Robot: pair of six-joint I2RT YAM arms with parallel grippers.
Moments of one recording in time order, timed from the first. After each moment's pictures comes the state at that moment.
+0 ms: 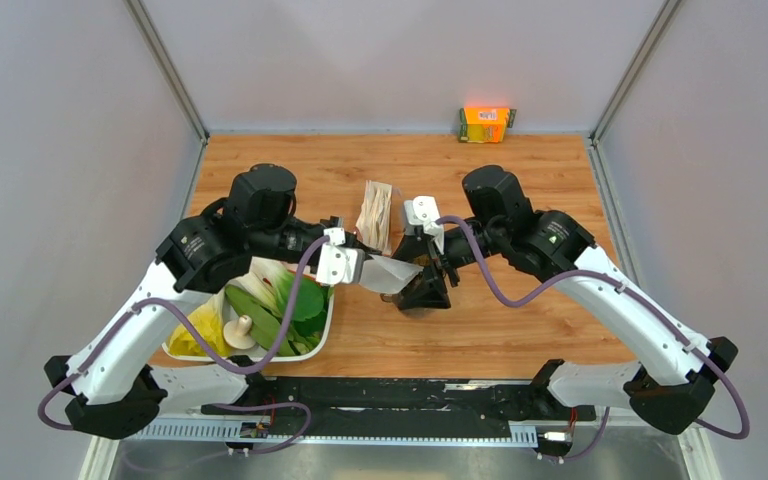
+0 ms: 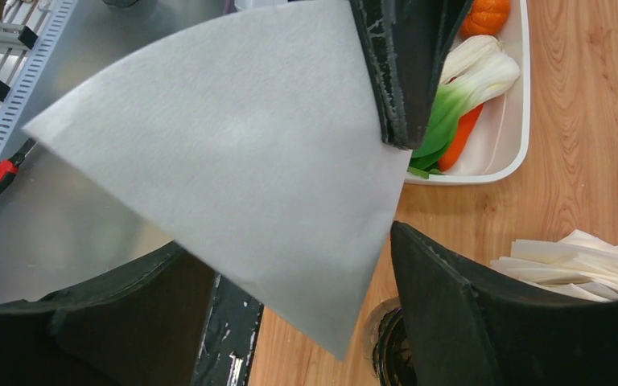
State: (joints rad) left arm -0.83 1.13 1.58 -0.93 0.67 0.90; right arm 0.81 1.22 1.44 -0.78 -0.88 -0.42
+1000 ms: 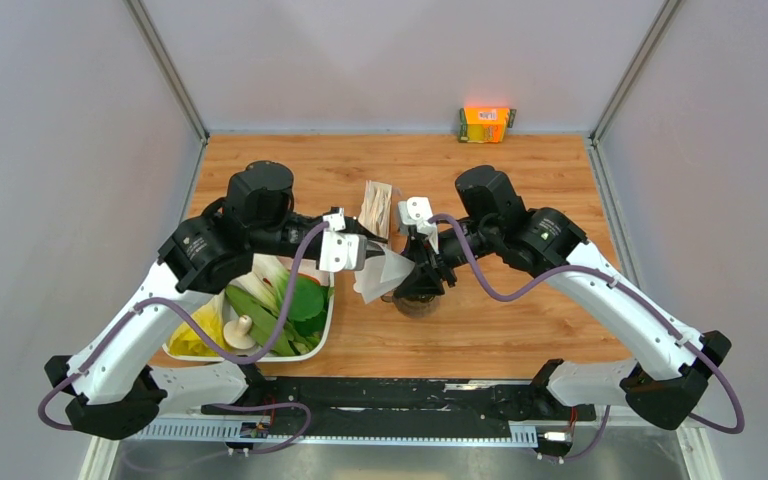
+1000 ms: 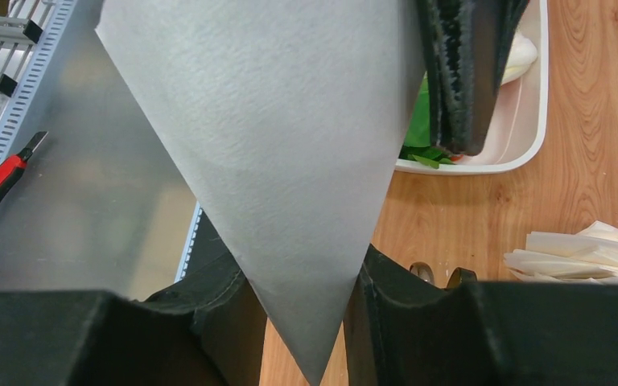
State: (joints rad) left arm -0.83 1.11 1.55 -0.83 0.67 0.81; right arm 0.81 1.25 1.44 -0.81 -0.88 -0.42
